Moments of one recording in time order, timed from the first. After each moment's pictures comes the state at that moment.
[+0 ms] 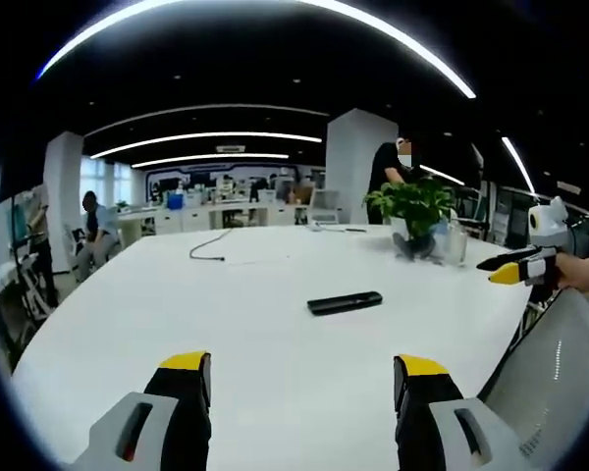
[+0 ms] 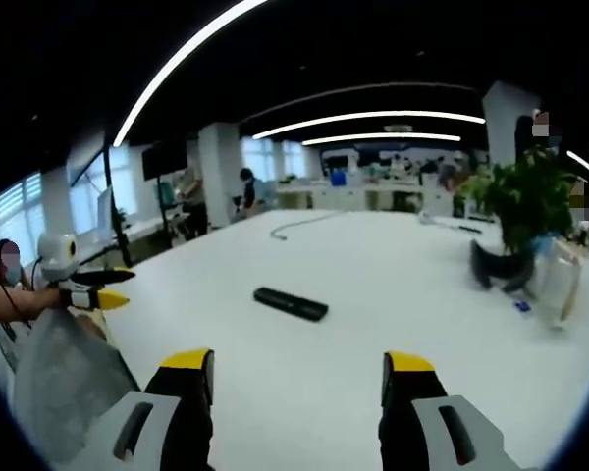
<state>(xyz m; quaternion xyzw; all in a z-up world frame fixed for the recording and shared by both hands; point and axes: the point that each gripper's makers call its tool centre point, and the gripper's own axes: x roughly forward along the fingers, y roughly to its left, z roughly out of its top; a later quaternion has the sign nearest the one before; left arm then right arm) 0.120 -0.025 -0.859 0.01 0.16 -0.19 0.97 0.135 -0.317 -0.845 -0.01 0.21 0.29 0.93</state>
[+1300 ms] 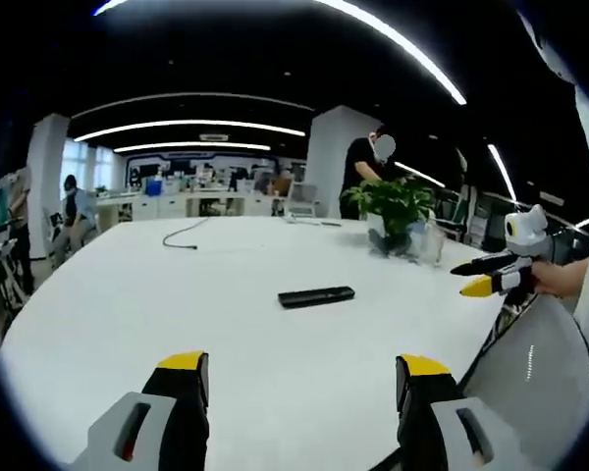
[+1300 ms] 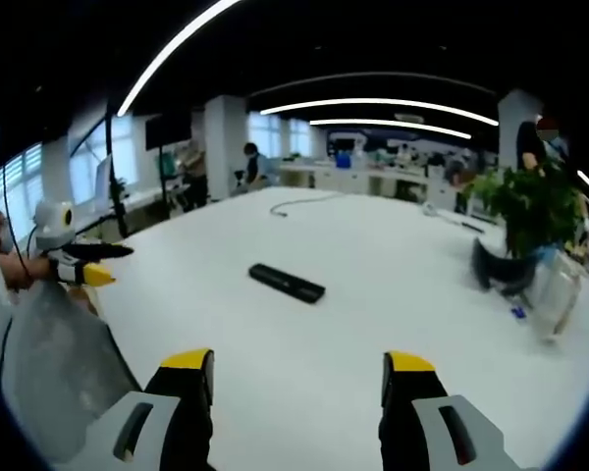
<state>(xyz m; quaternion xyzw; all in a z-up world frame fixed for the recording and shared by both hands) 0.115 -0.056 -0.876 -0.02 0.22 -0.28 0.94 0.148 -0.333 -0.869 -0.06 0.24 0.28 0.93</state>
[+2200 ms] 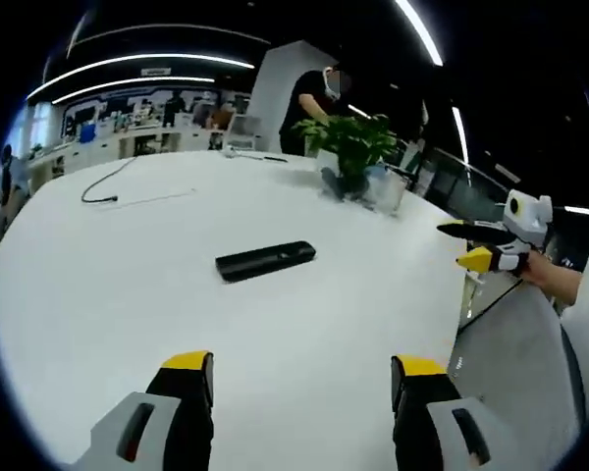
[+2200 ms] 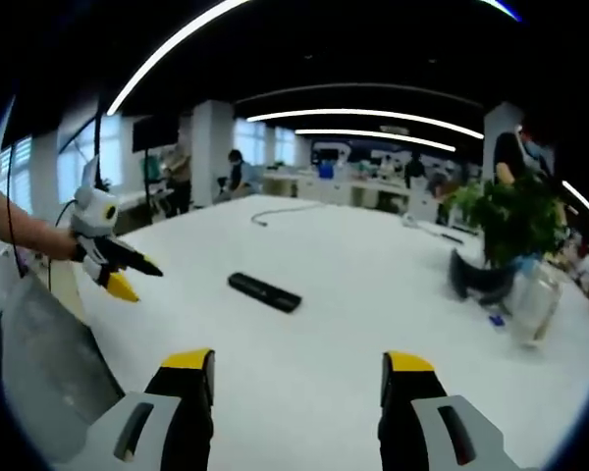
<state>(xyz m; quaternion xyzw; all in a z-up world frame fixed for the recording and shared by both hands) 0.177 -0.107 -0.909 -0.01 0.32 -0.39 0.86 0.153 -0.347 -0.861 -0.07 0.21 0.24 0.94</state>
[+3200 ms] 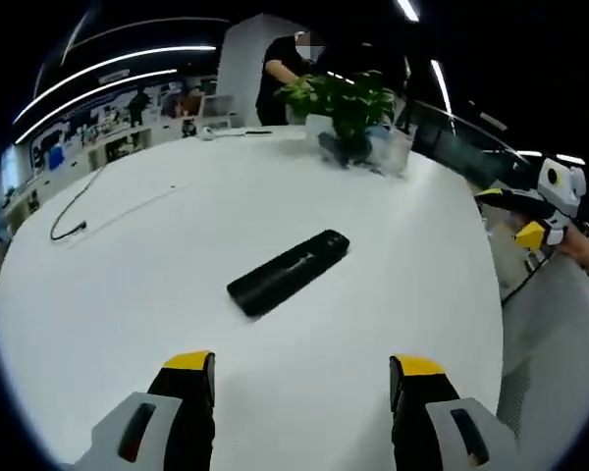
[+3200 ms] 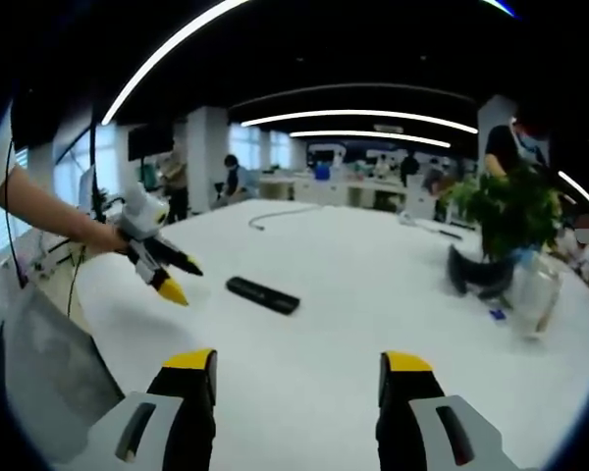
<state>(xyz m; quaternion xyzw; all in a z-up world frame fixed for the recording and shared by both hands) 0.255 -0.117 -0.940 0.12 0.36 -0.43 0.82 0.152 -0.349 -0.859 -0.05 0.21 0.24 0.95</state>
